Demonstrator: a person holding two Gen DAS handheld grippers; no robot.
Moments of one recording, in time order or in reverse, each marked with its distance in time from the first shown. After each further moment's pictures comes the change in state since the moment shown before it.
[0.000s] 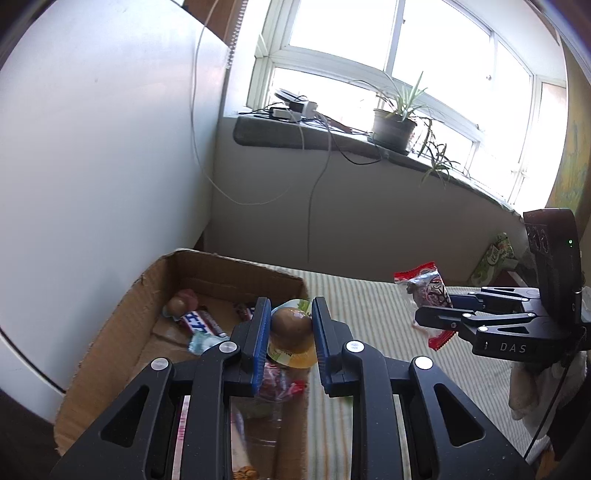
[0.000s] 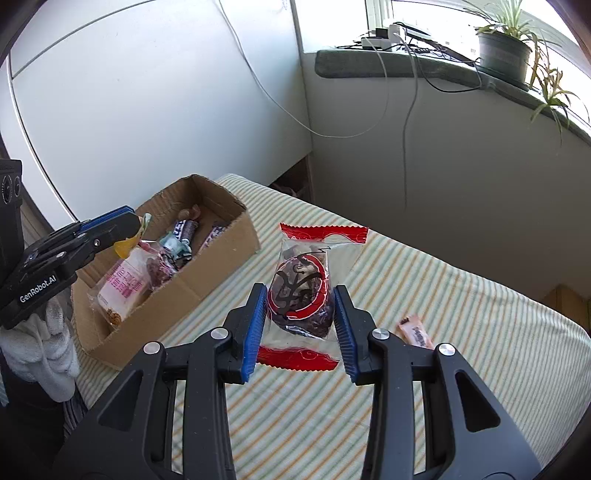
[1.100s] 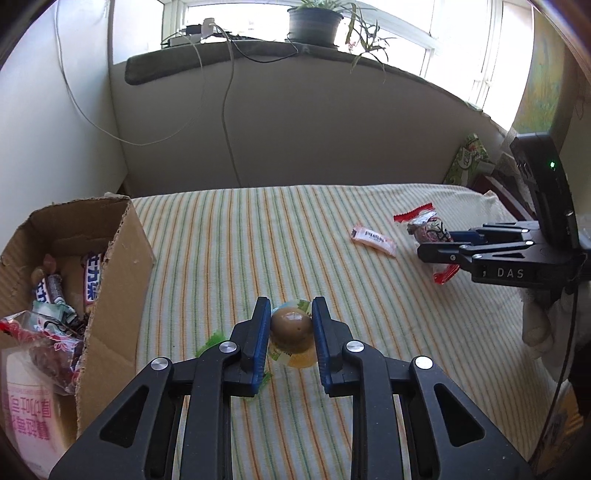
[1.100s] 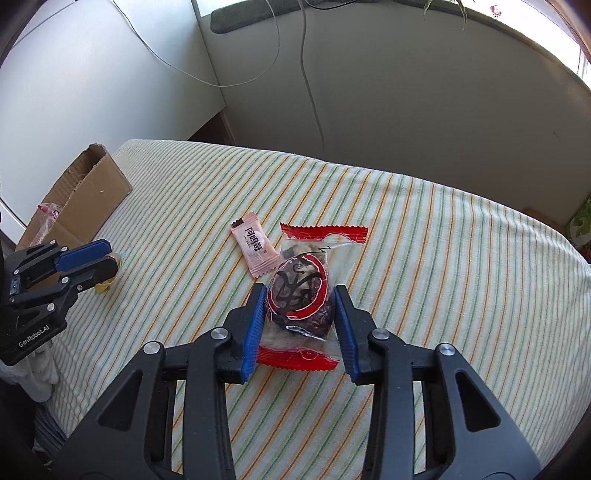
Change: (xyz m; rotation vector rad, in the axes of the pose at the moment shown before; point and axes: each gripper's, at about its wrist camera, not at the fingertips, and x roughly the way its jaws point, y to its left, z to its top) left arm 0.079 -0.106 -0.044 0.202 0.277 -0.128; right arm 0.003 -0.133 -0.082 0.194 0.128 -0.146
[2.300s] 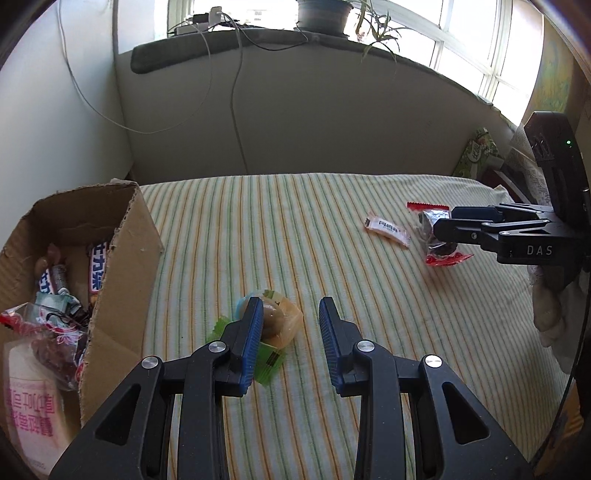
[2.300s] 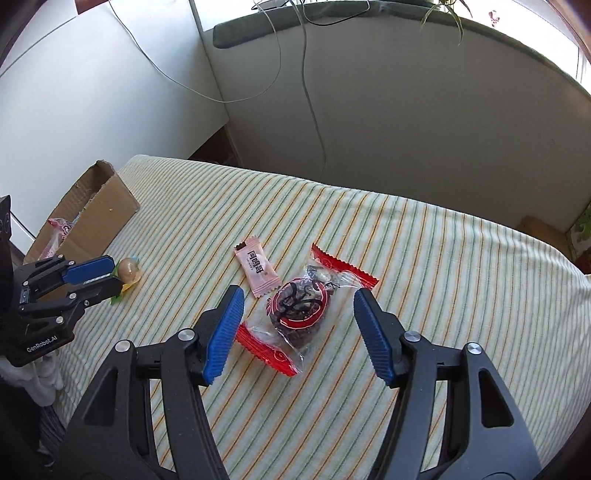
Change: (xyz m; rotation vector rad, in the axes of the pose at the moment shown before) left arm 0.014 0.000 -0.001 0.007 0.058 0.051; right arm -0.012 -0.010 0.011 0.006 -0.034 0.027
